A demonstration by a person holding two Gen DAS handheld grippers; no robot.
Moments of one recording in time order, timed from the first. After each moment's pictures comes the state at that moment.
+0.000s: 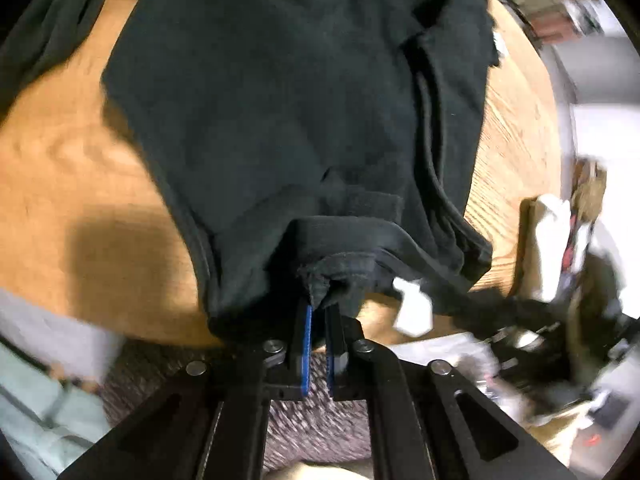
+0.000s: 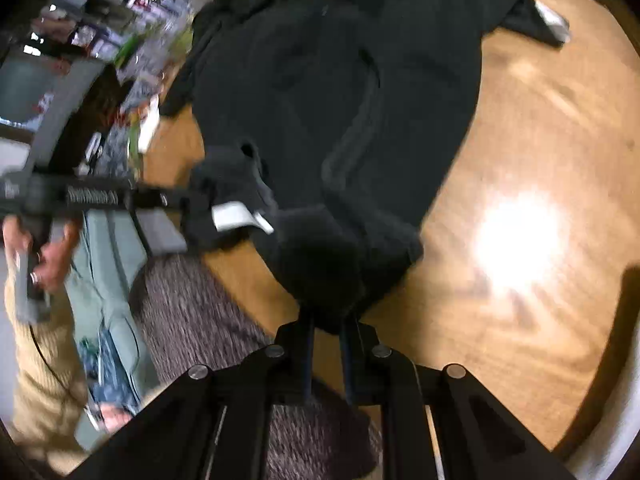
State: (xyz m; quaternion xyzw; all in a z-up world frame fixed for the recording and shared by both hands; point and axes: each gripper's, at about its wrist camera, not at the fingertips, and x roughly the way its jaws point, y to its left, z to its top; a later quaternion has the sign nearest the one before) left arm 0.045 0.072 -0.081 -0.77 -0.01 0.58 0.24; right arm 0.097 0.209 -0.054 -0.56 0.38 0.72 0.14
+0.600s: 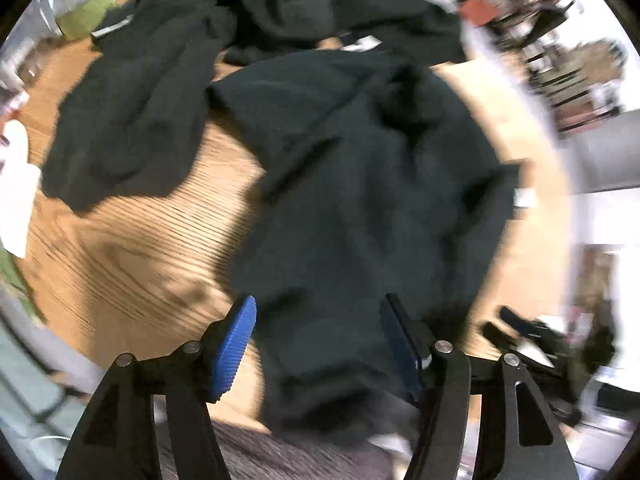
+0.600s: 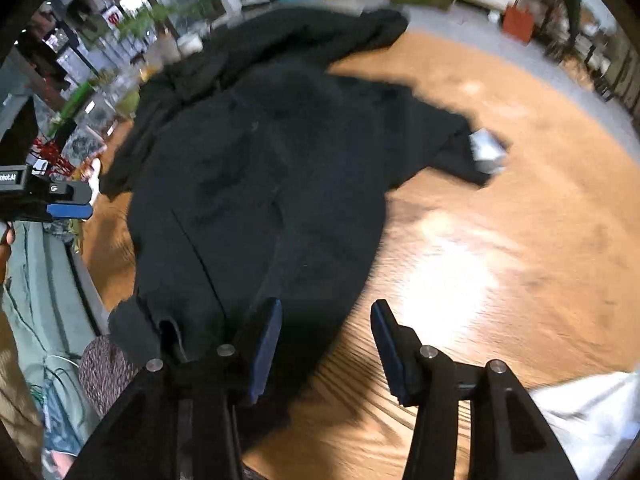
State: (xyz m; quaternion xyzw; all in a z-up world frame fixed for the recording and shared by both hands) left arm -0.062 0.047 -0.027 -0.69 -0.02 0.71 0.14; right arm 0.039 0.316 -0.020 -0.53 0.30 0.75 0.25
